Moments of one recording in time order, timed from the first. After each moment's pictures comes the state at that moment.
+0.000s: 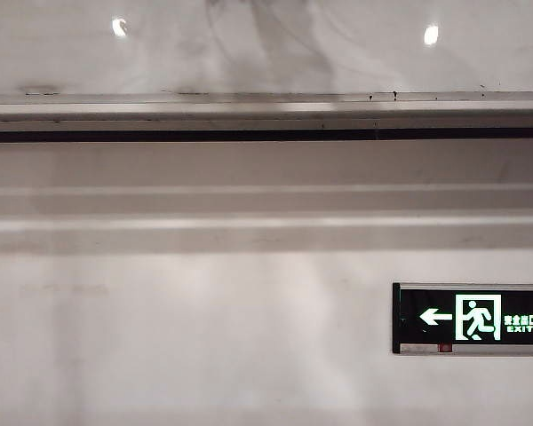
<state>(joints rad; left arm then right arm) -0.13 1.08 1.57 -0.42 0.45 -0.16 0.62 2.35 2.83 -0.02 0.29 -0.63</state>
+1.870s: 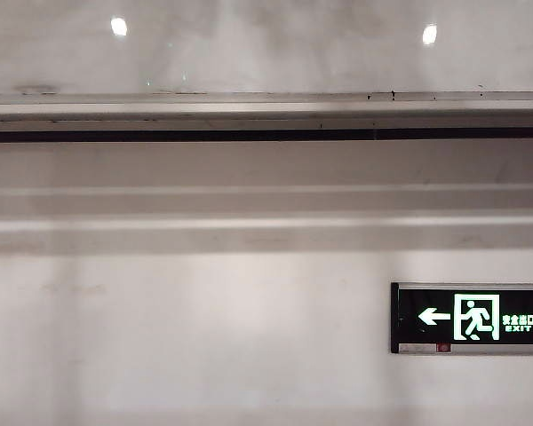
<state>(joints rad) -0.48 1.37 1.58 0.20 0.19 -0.29 0.68 1.83 2.83 -0.01 0.37 -0.72</state>
